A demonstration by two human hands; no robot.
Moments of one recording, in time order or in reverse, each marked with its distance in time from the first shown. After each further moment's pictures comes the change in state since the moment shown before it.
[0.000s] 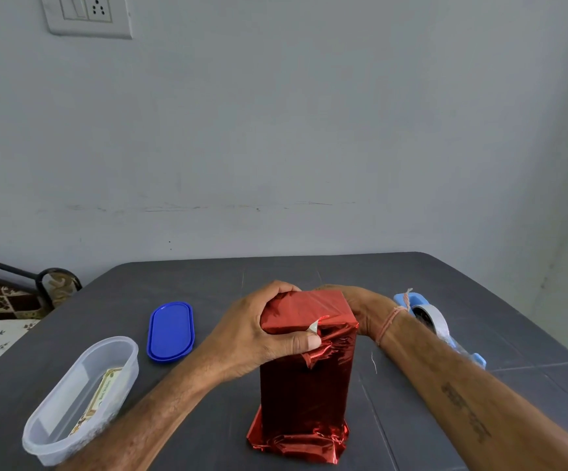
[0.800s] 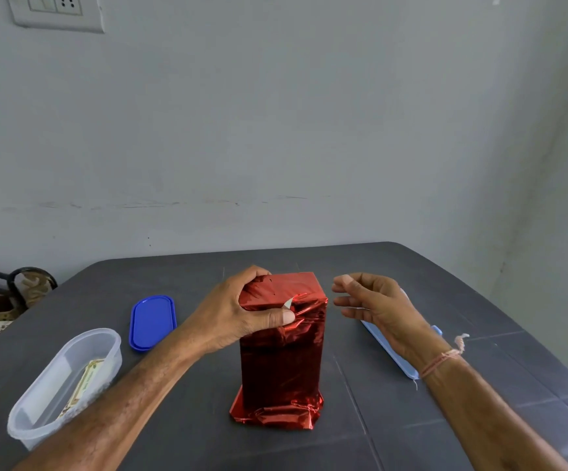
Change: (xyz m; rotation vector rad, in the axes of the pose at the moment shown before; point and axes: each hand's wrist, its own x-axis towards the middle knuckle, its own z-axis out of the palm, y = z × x) left_hand 0.002 0.004 0.000 -0.023 -0.024 -0.031; right_hand -0.078 0.059 -0.039 0.070 0.481 -0.450
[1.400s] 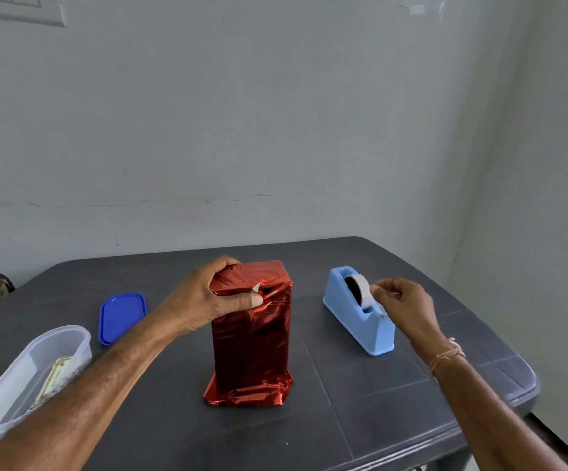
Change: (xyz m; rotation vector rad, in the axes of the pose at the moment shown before) left_hand -0.001 0.002 -0.001 -0.022 -0.012 -0.011; right_hand -0.036 0.021 -0.080 -0.541 0.518 0.001
